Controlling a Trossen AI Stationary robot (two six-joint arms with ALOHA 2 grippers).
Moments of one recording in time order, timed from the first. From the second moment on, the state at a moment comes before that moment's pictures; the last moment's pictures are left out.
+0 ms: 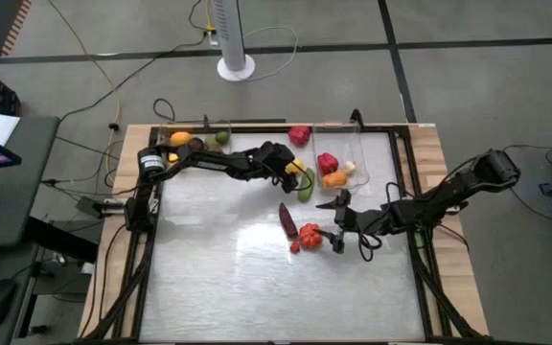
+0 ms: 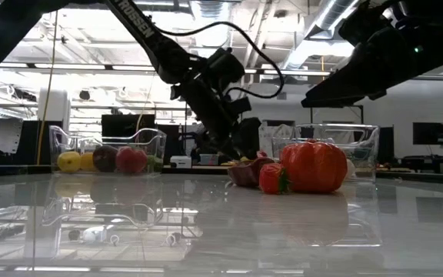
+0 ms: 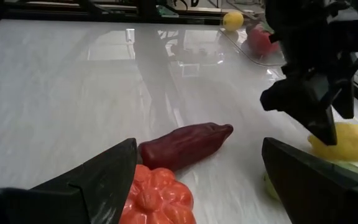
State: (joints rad) left arm 0.32 2.05 1.29 0.02 -0.22 -0.13; right arm 0.32 1.25 0.39 0.46 0.52 0.12
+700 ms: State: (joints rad) left arm 0.29 2.05 1.44 -0.14 -0.27 -0.13; right arm 0.32 1.25 0.39 0.46 0.52 0.12
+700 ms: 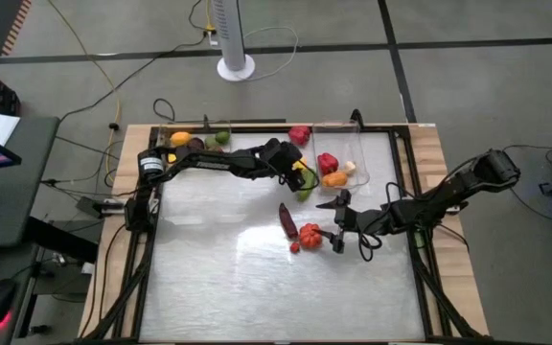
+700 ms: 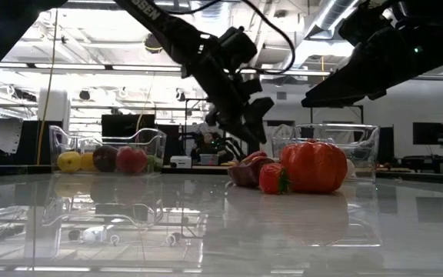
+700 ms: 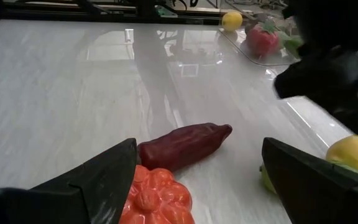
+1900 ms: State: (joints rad) left arm 0.02 1.64 0.89 0.18 -0.34 -0.01; right arm 0.33 1.35 0.48 0.35 0.36 0.10
